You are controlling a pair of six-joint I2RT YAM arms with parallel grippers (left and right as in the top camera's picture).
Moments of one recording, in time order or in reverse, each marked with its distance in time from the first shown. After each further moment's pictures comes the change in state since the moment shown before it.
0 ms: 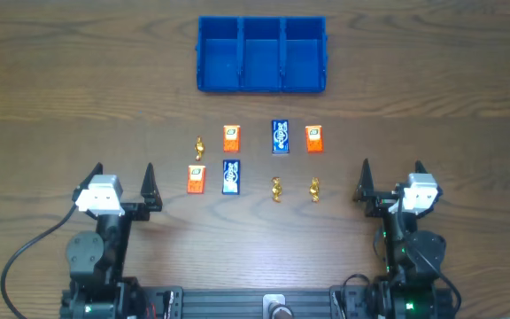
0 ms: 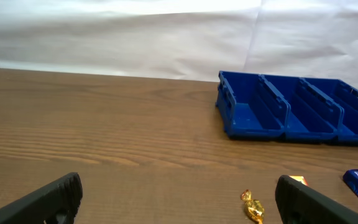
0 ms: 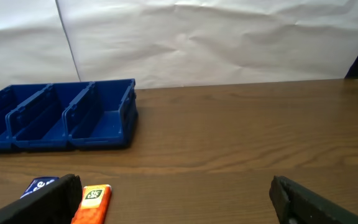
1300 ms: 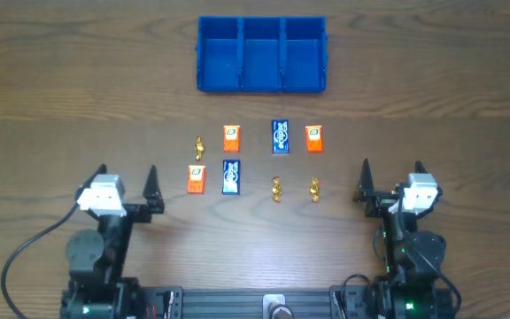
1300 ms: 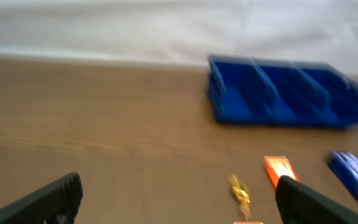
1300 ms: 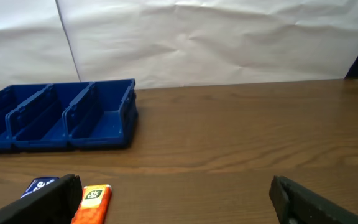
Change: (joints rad) left arm -0.029 0.030 0.051 -0.084 0.020 -0.011; right arm 0.000 0.000 0.000 -0.001 0.000 0.000
